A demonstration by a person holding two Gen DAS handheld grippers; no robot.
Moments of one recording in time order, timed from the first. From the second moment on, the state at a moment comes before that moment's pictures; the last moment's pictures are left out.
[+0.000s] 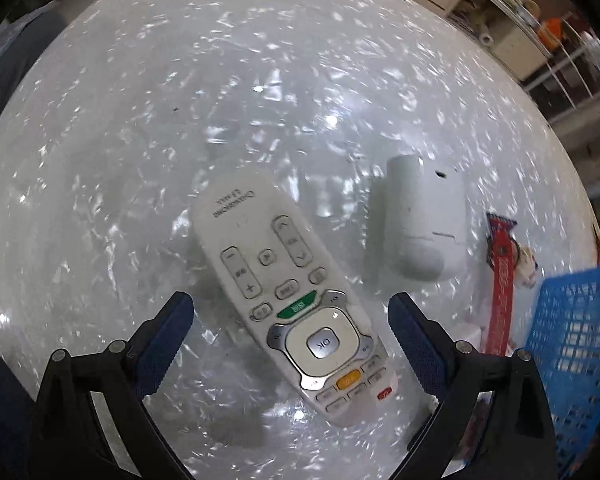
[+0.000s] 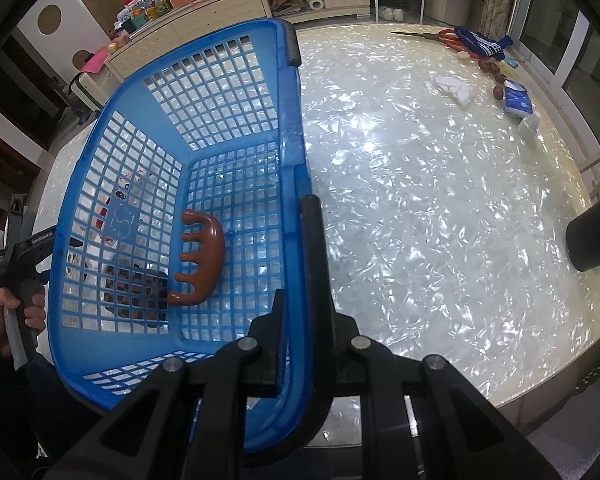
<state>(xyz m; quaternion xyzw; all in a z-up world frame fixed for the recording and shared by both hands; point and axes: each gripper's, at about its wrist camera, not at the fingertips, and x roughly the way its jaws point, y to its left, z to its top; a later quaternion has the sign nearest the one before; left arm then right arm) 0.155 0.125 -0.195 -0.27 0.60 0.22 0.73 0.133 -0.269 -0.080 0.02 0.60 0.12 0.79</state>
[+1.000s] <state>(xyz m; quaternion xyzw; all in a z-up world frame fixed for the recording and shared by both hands) 0.141 0.102 -0.161 -0.22 0.58 0.14 0.77 0.129 -0.271 -0.075 0.02 0.60 0.12 0.79</state>
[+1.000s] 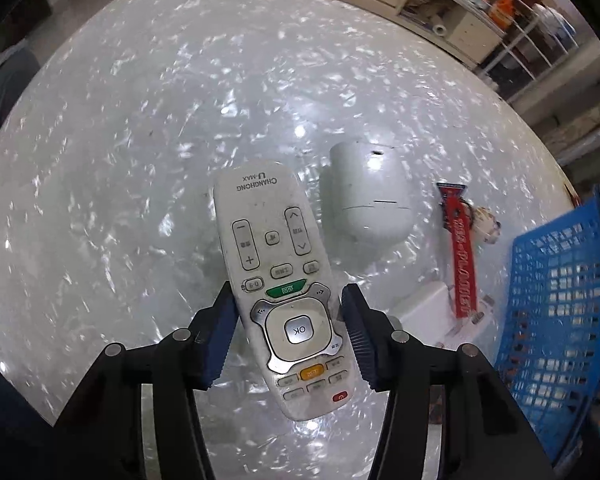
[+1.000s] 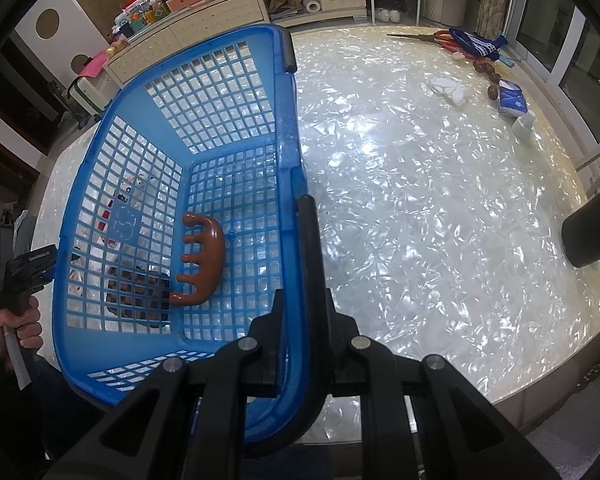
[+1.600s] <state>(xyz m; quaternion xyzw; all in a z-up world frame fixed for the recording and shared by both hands) 0.145 0.043 -0.048 -0.07 0.51 -0.04 0.85 0.130 -0.273 -0.073 0.02 0.60 0.11 0.79</state>
